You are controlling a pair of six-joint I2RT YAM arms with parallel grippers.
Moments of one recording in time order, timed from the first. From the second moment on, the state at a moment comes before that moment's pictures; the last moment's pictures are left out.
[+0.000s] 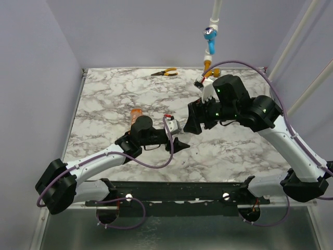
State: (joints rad) left arm -0.83 1.18 0.65 0.39 0.55 0.08; right arm 0.80 1.32 1.71 -1.08 -0.21 0.29
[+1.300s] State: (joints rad) left arm -0.80 1.18 0.68 0.24 0.67 0.08; right arm 0.90 1.40 1.71 -1.15 -0.10 0.30
